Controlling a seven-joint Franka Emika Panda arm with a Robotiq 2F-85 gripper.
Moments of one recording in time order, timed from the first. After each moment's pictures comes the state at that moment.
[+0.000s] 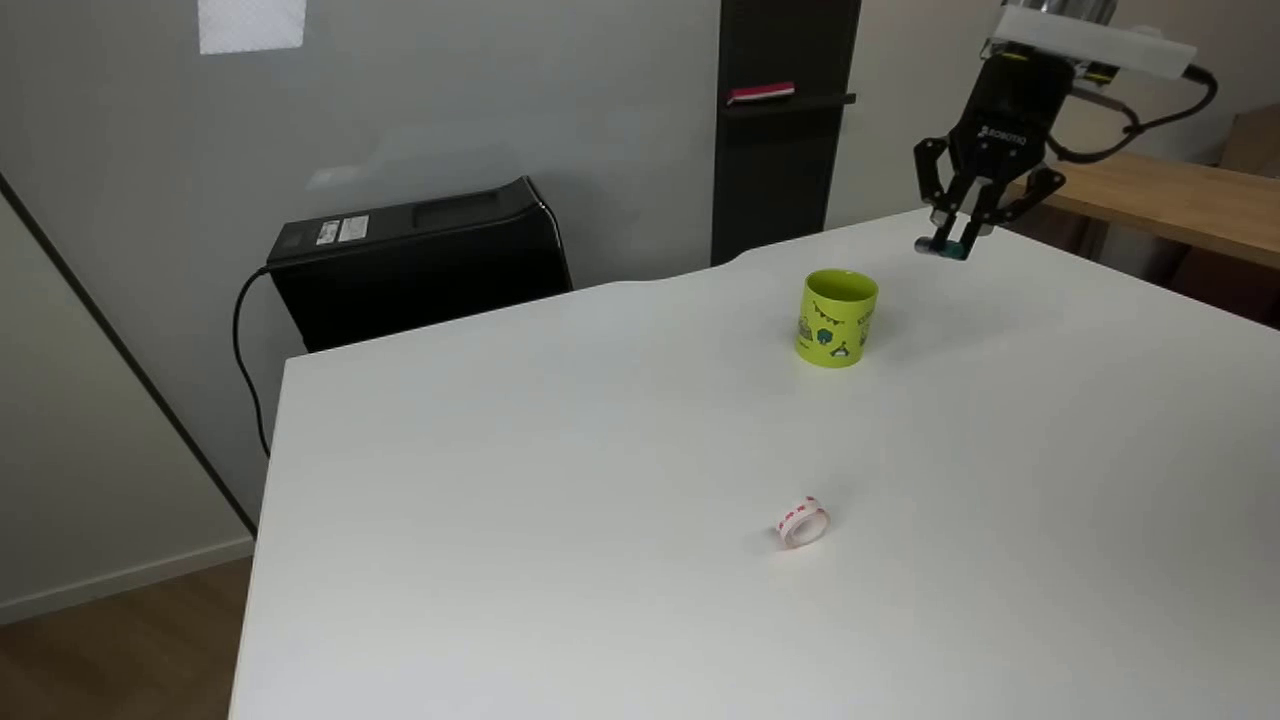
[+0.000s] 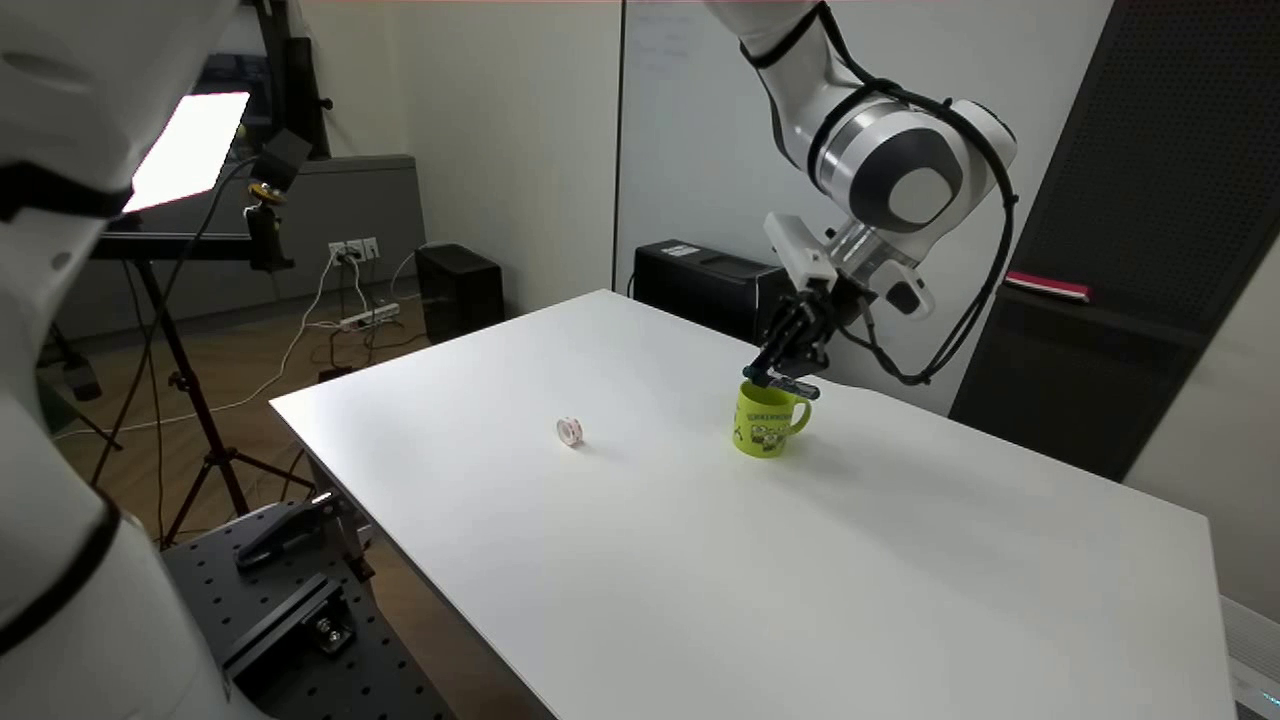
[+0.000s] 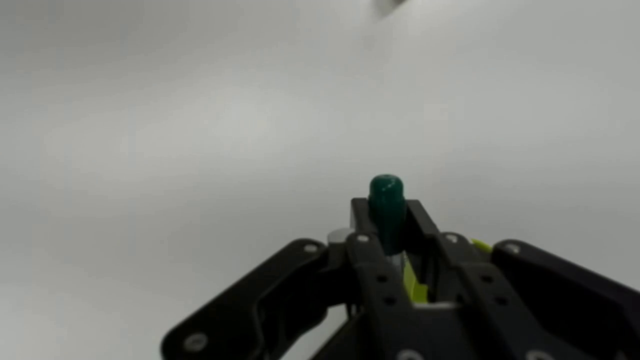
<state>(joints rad) -0.14 0.65 -0.07 -1.59 0.47 1.92 0.28</state>
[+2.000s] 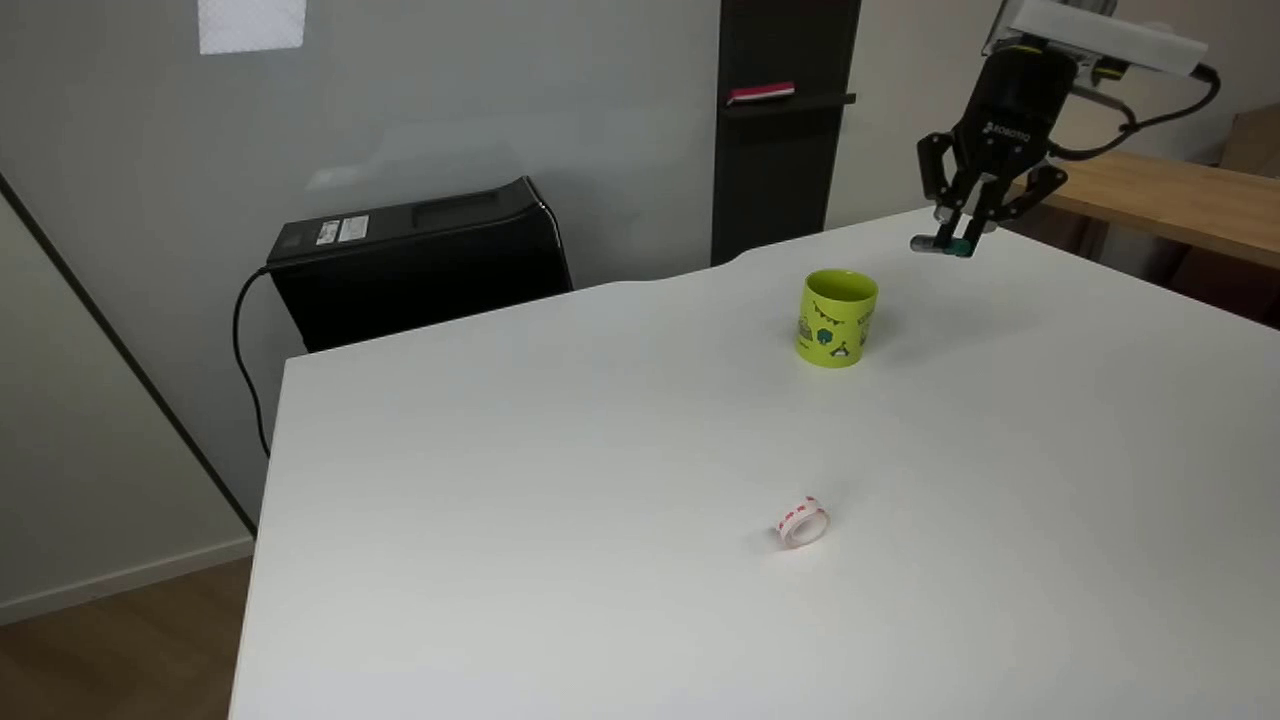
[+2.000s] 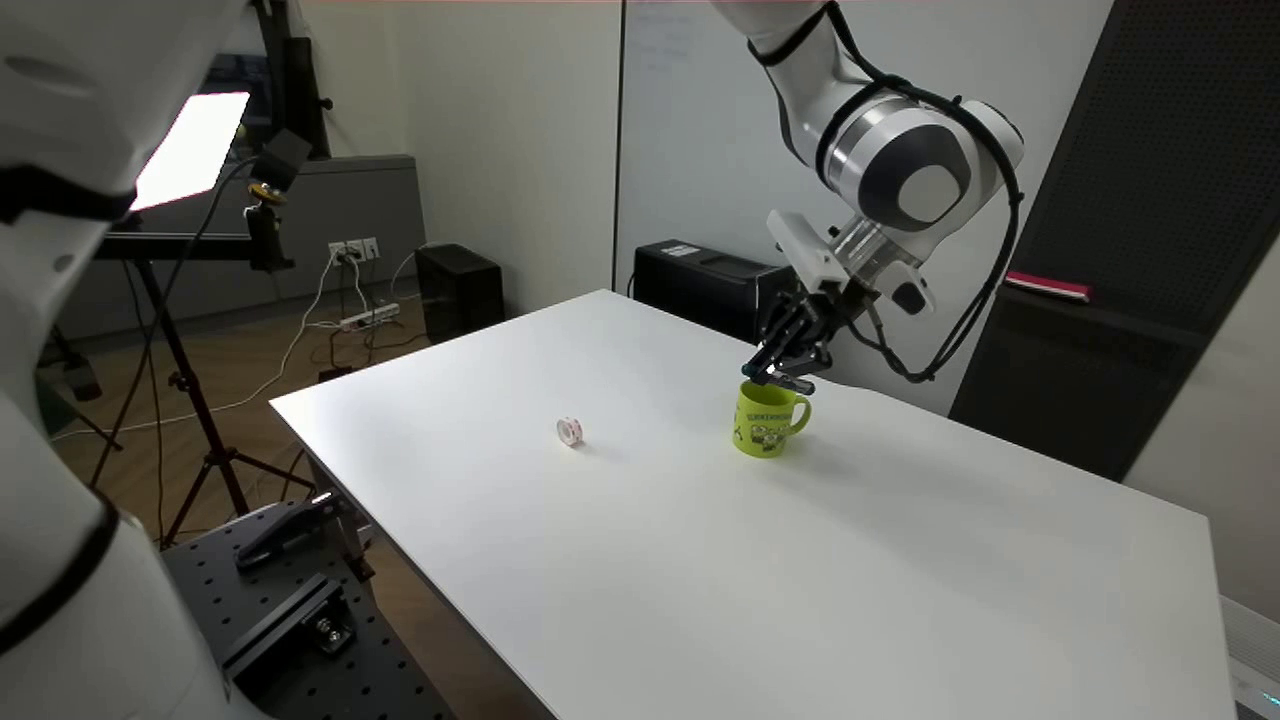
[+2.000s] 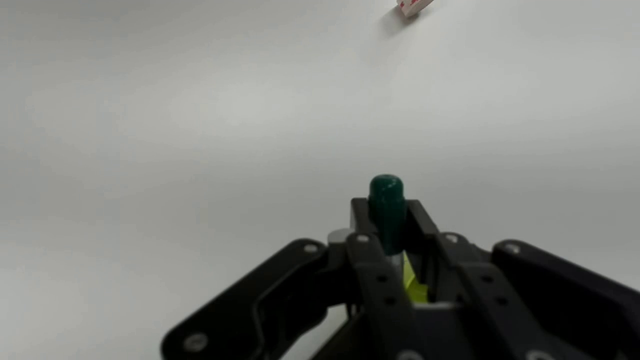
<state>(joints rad) -0.15 0.66 -0.06 -1.56 0.47 1.87 0.20</state>
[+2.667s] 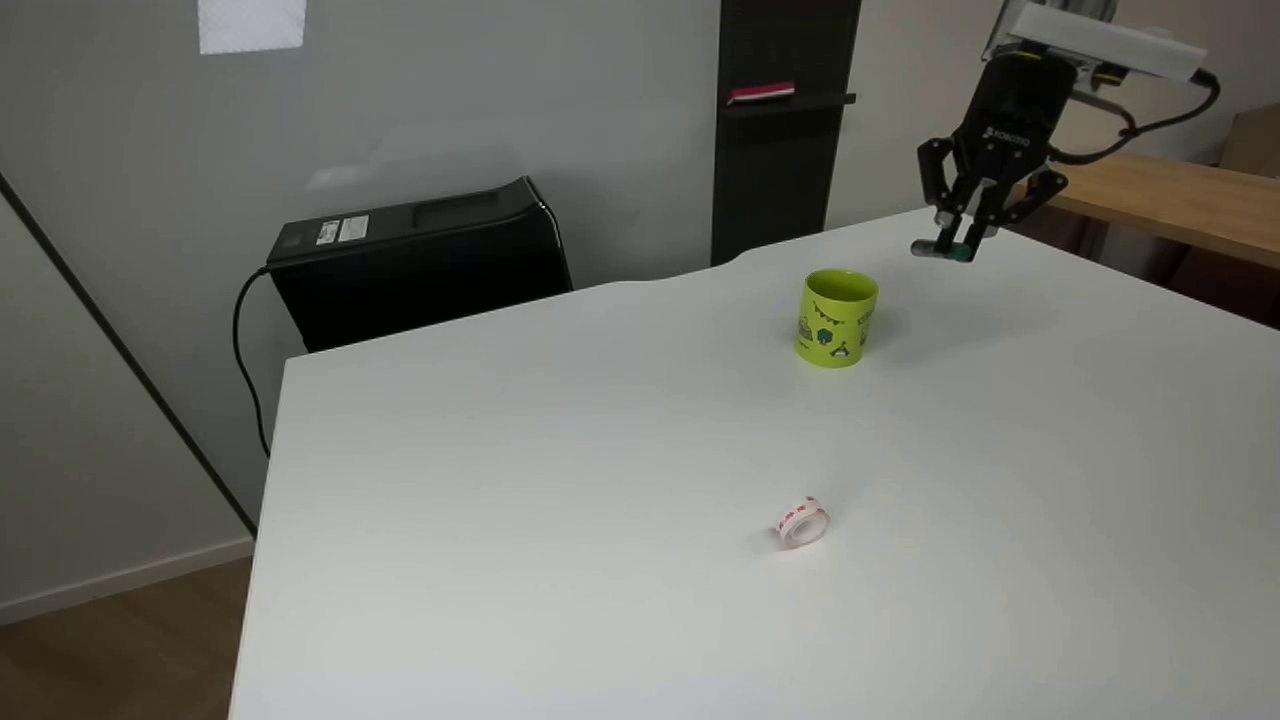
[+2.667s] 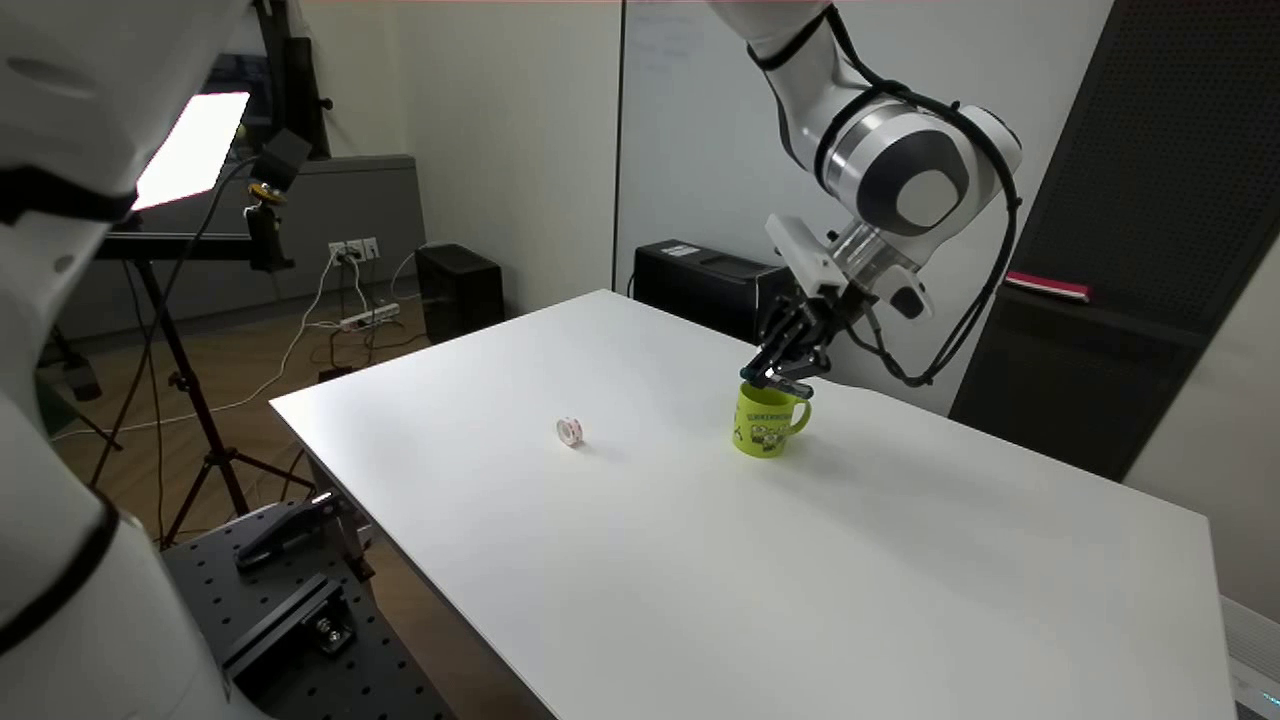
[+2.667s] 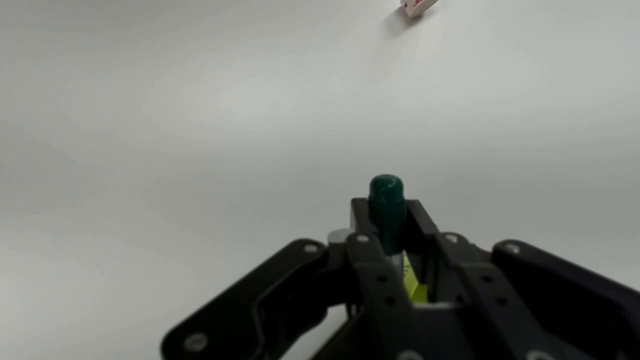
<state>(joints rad) -0.15 0.66 -0.06 -1.57 0.47 1.87 0.20</state>
